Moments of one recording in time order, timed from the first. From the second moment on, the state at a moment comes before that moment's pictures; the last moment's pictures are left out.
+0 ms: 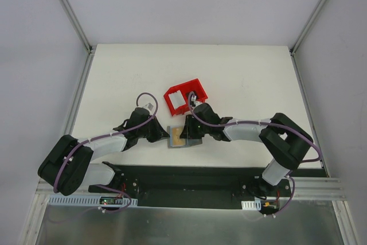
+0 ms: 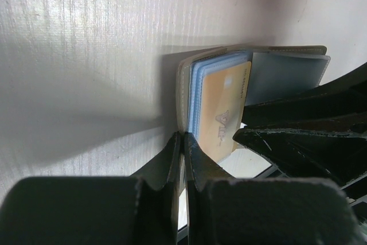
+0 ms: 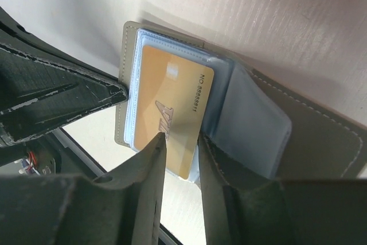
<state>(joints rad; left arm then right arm) -0.53 1.26 0.36 0.13 0.29 -0.95 0.89 1.66 0.77 0.10 -0.19 0.75</state>
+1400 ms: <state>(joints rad) -0.53 1.19 0.37 0.10 0.29 -0.94 0.91 1.57 0.88 -0.10 -0.07 0.67</state>
